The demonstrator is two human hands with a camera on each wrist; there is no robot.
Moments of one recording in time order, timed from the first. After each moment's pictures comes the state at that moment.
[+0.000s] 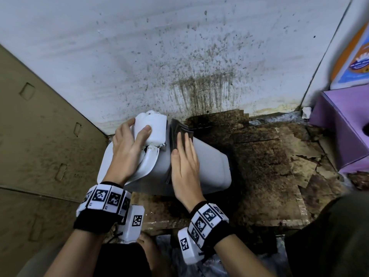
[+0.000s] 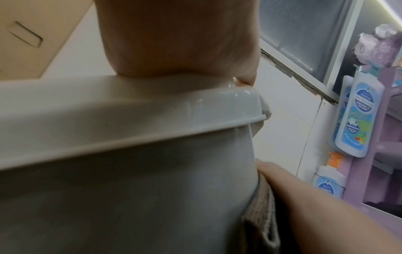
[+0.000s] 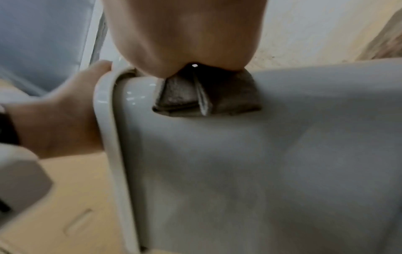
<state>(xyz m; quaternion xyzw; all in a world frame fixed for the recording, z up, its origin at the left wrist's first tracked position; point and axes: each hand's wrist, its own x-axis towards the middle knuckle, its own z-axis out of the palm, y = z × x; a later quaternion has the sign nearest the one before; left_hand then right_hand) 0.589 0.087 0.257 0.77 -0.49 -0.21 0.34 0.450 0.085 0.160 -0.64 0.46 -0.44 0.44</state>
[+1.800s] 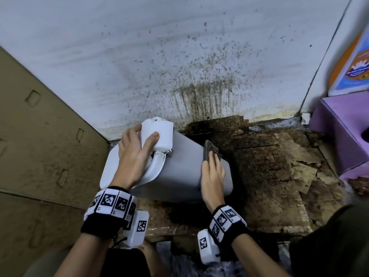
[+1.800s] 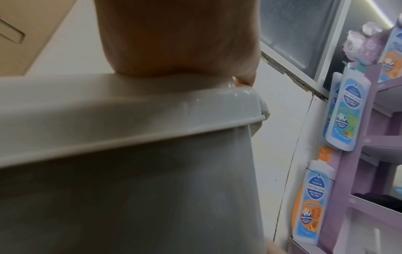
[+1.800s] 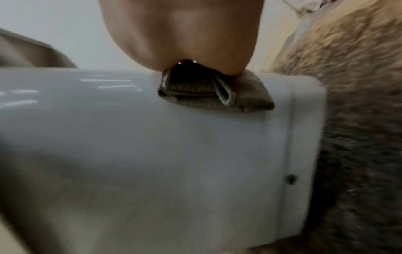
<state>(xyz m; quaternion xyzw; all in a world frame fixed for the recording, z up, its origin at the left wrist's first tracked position) 0.582 0.083 0.252 0.77 -0.50 -0.20 0.34 0.401 0.066 0.101 -0.55 0.61 -0.36 0.44</state>
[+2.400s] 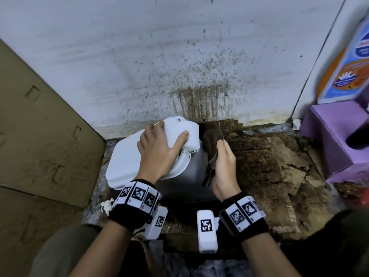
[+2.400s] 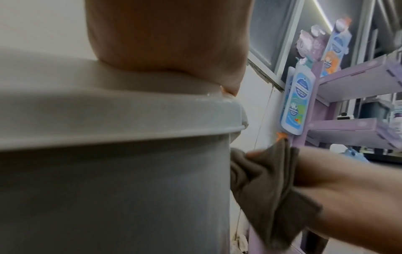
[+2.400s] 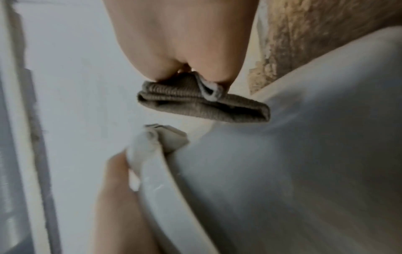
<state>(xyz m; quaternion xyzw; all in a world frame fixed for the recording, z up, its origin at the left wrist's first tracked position) 0.518 0.071 0.251 0.79 -0.54 -0.13 0.23 0.371 0.049 0.182 -0.24 0.44 -0.56 0.66</state>
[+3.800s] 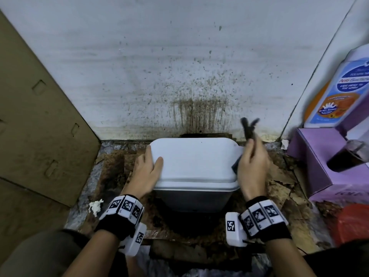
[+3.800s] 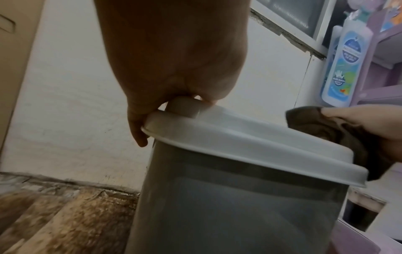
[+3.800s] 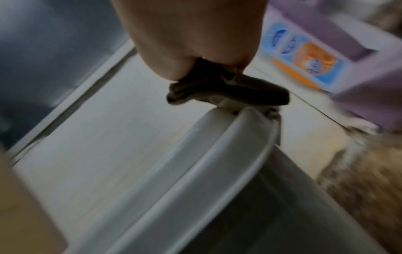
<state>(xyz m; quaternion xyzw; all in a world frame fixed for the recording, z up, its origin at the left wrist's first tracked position) 0.564 0.110 0.207 0.78 -0.48 -0.34 0.24 0.292 0.037 0.224 -0.56 0.60 -0.52 0.24</state>
